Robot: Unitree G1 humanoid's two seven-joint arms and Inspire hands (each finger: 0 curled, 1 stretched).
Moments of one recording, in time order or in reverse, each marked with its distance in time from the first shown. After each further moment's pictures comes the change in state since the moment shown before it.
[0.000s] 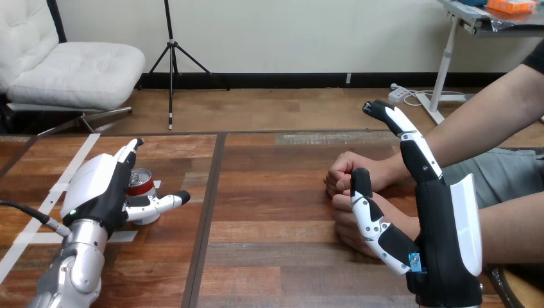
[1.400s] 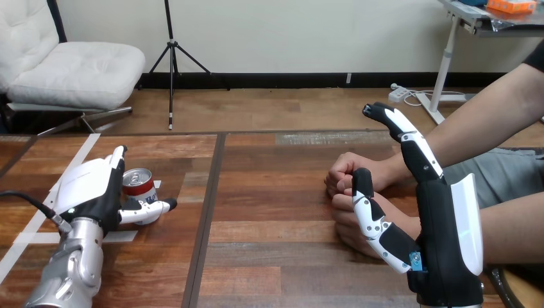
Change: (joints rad) left arm -0.142 0.019 -0.130 0.263 0.075 0.070 0.123; right arm 0.000 -0.001 -0.005 -0.003 -0.002 0.015 0.002
